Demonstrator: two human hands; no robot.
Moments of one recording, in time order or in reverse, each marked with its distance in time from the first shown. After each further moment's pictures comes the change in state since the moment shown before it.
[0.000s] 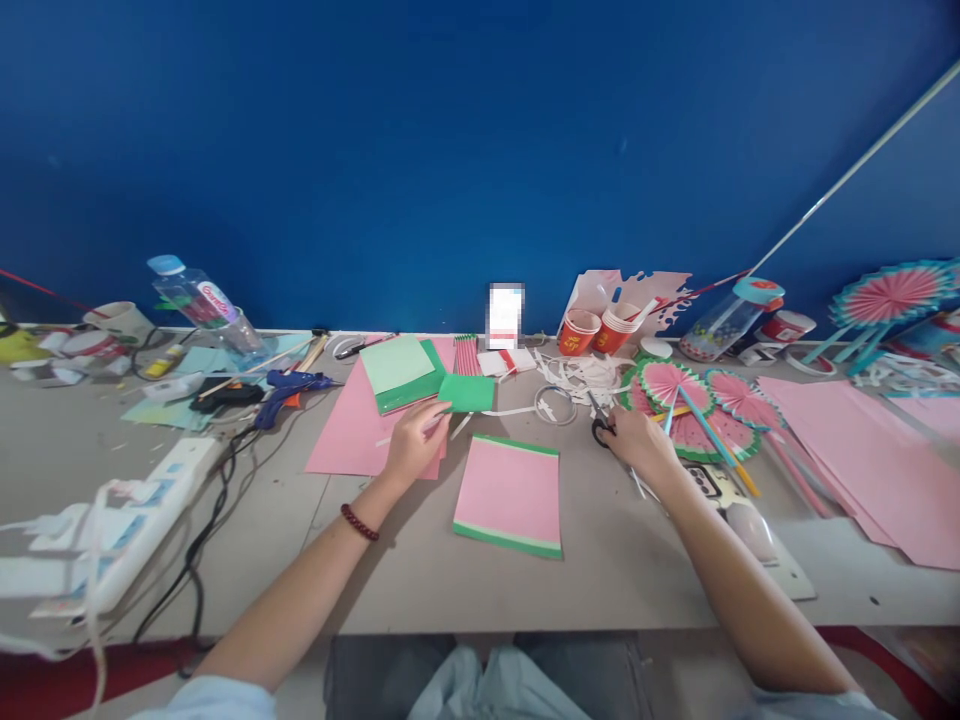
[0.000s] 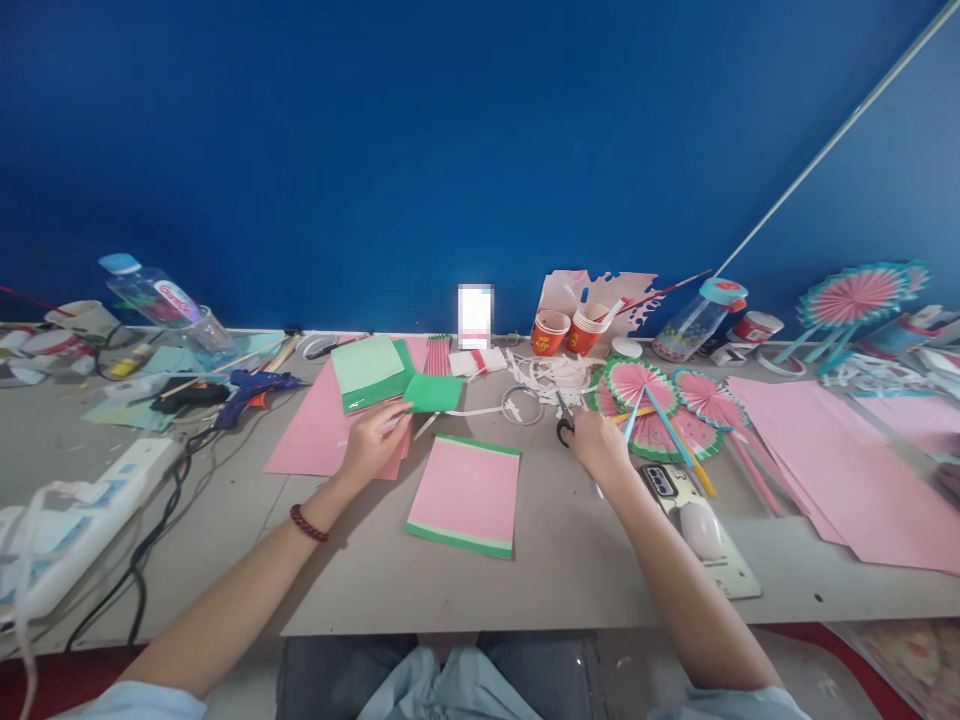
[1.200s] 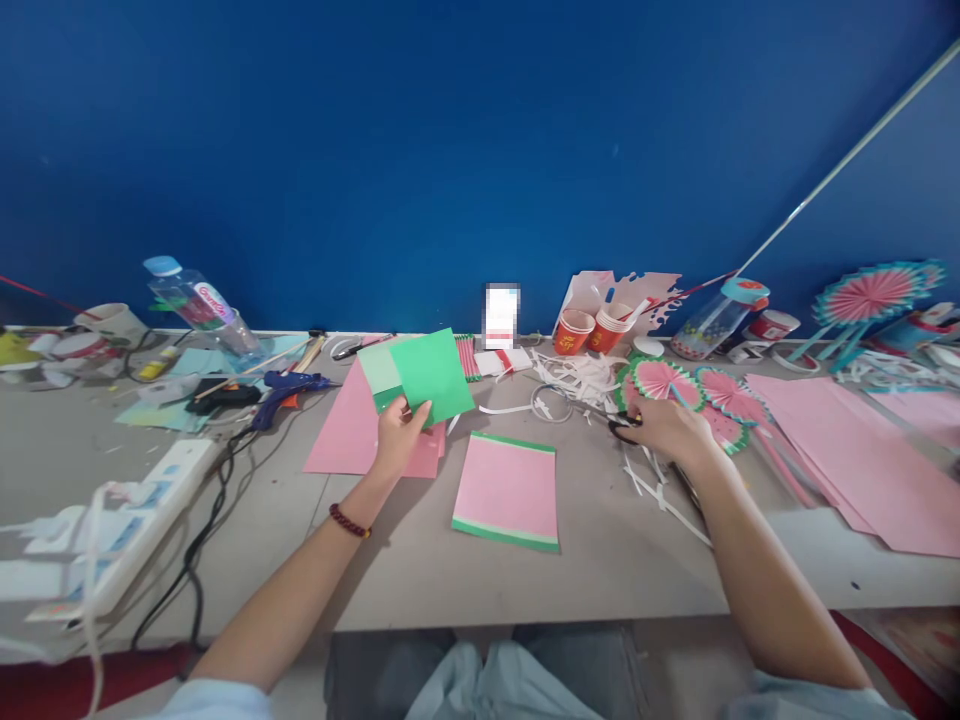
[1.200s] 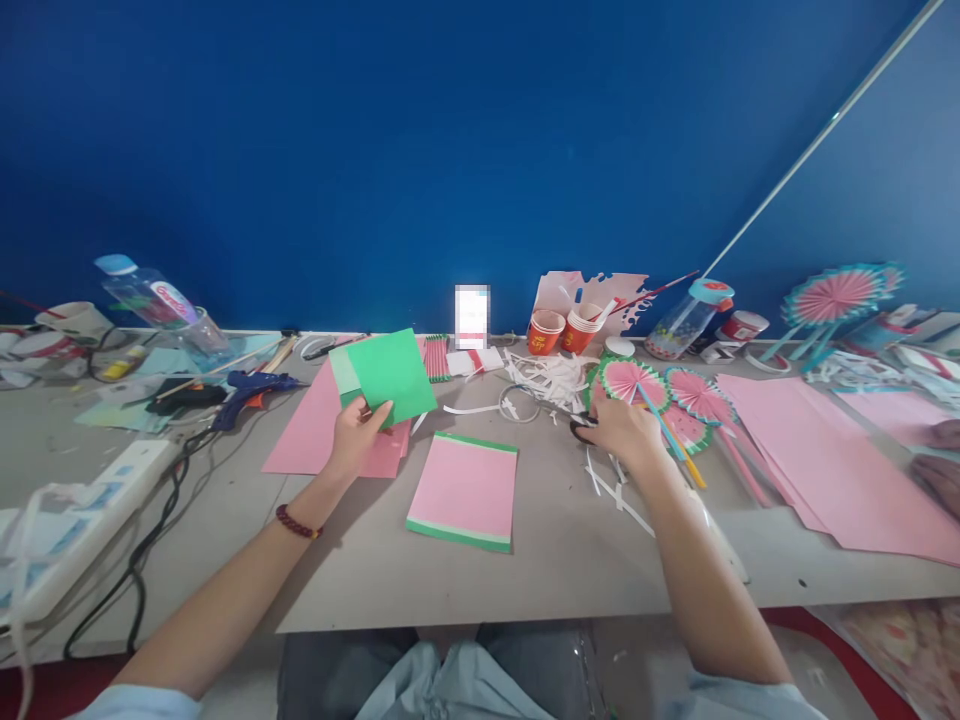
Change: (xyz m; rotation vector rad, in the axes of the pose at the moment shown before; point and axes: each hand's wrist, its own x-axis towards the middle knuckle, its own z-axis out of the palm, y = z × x) left_hand 0.013 0.016 -0.013 -0.582 0.096 -0.644; right_hand -0.004 0.029 -0.043 -0.038 -0.026 0.036
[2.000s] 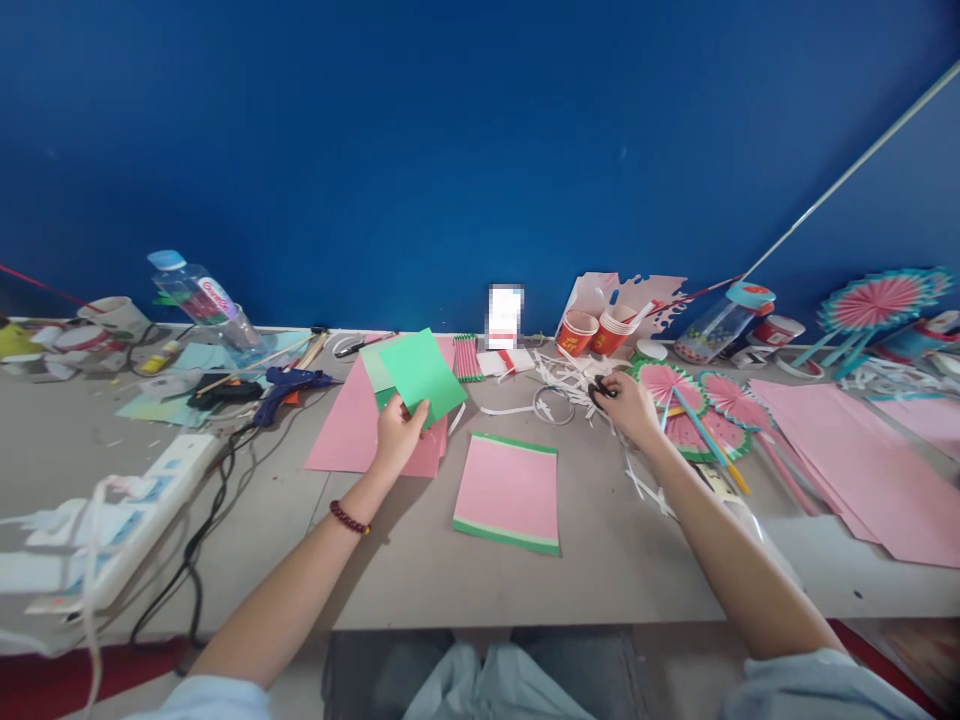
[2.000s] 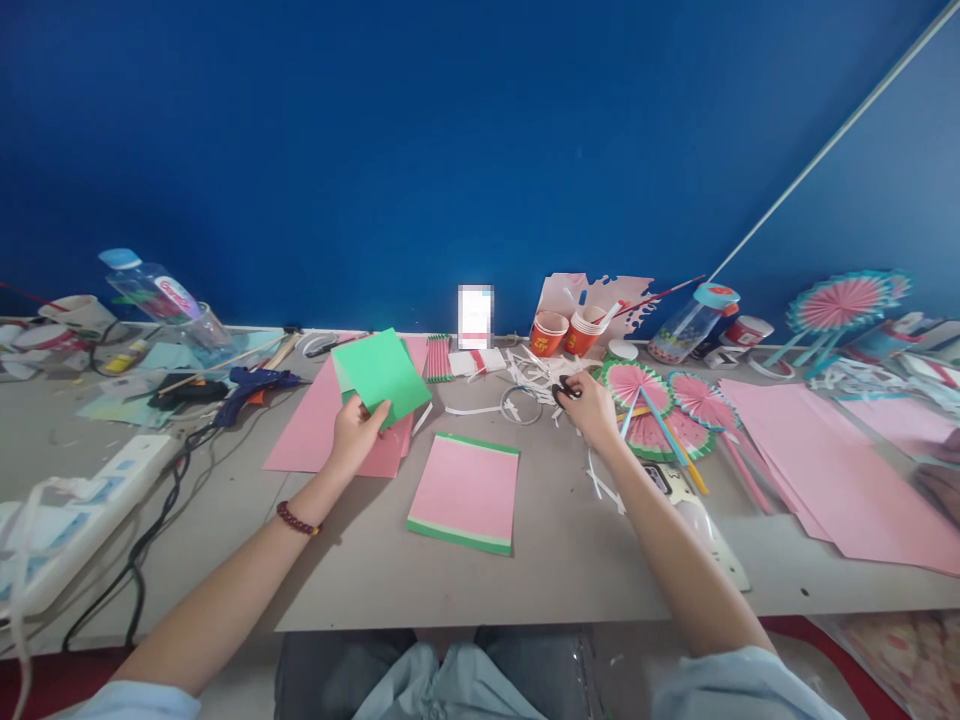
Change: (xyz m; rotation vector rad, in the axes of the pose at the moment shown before) left_hand 0.008 -0.015 -0.007 0.164 0.024 0.041; right_hand 0.050 -0.022 0.046 0.552 0.389 -0.059
